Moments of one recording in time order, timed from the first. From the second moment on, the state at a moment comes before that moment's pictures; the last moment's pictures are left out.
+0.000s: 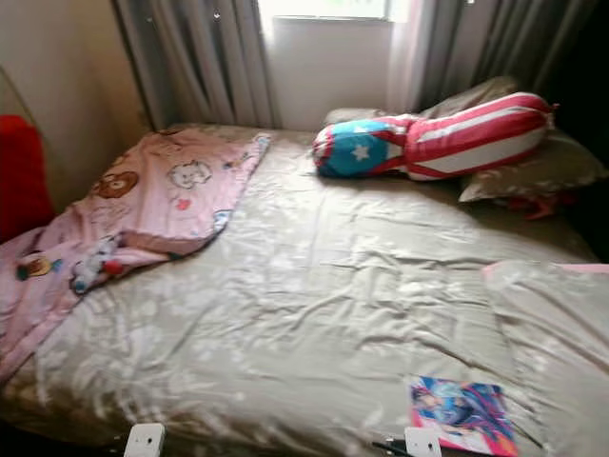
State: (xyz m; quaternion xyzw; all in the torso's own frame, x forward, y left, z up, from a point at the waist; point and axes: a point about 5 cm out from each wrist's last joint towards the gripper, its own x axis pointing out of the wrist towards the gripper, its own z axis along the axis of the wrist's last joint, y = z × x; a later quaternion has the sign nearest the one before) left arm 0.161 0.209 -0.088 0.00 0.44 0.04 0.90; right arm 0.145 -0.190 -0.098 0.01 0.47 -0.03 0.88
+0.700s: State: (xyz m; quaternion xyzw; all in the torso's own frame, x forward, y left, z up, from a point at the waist) left arm 0.163 0.220 -0.085 0.01 0.44 0.05 0.90; right arm 0.157 -0.178 -0.094 0.02 0.46 -0.01 0.89
